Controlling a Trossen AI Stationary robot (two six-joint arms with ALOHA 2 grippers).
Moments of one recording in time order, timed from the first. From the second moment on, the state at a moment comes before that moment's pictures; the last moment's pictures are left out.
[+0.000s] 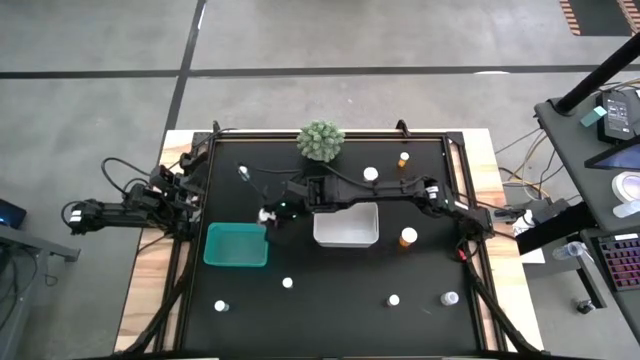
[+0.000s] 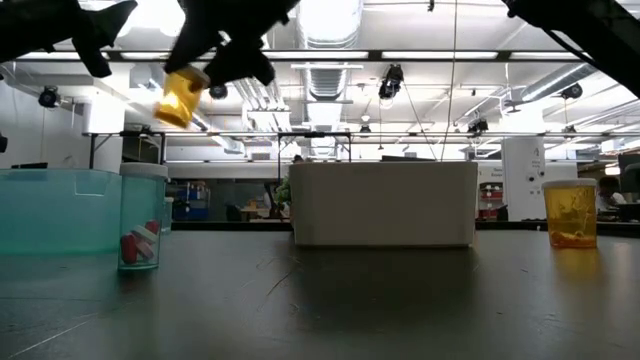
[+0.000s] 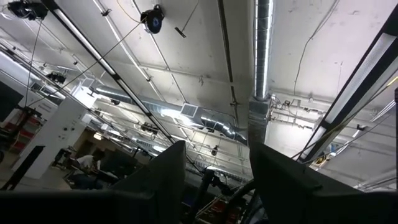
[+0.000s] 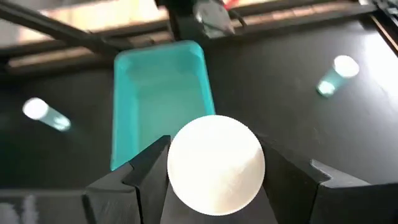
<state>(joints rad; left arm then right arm) 0.00 0.17 0.05 0.91 -0.45 -0.09 0.03 2.34 2.35 -0.70 0.04 0.17</state>
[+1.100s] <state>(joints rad) 0.00 0.16 0.05 0.91 -0.45 -0.09 0.05 2.57 2.35 -0.43 -0.01 -0.02</state>
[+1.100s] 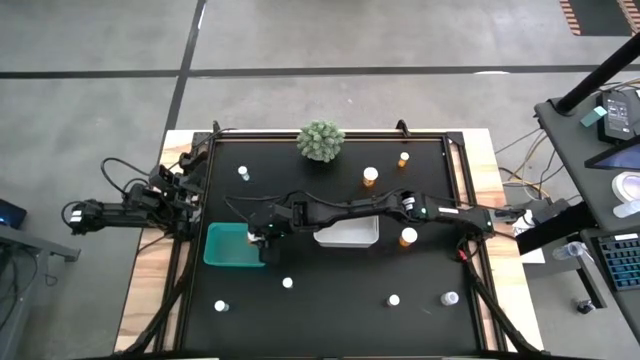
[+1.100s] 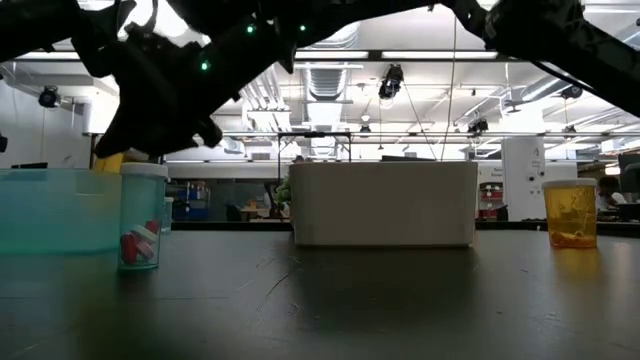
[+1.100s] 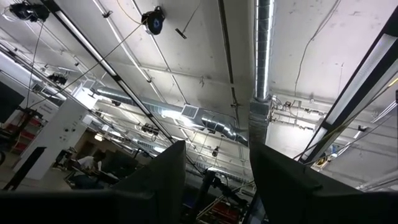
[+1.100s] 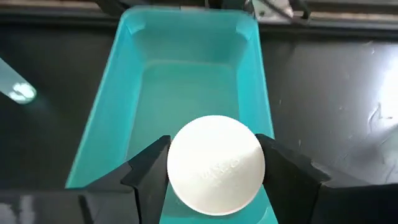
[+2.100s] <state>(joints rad) 0.00 0.16 0.05 0.88 -0.45 -0.09 0.04 2.40 2.35 -0.73 0.03 -0.06</state>
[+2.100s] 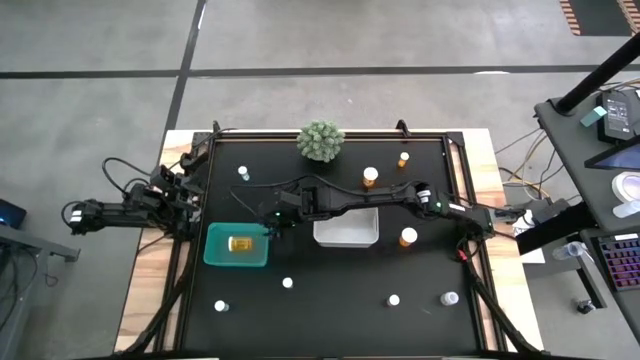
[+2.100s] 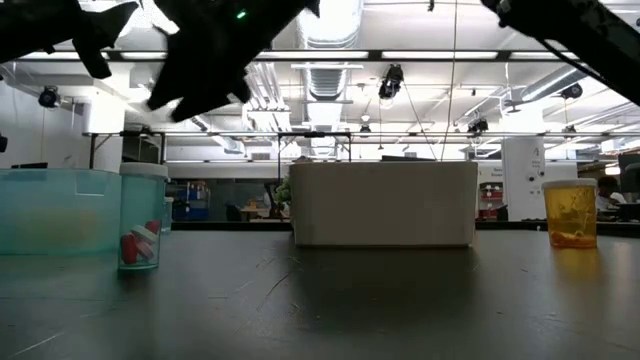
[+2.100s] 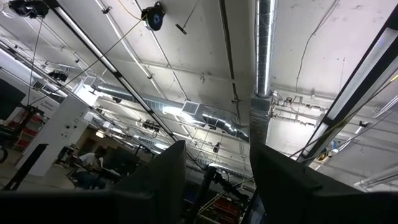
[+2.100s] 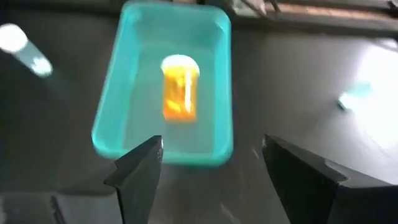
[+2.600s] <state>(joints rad) 0.00 0.22 0.05 0.87 -0.44 -0.10 0.10 2.24 2.22 -1.01 0.24 -0.01</state>
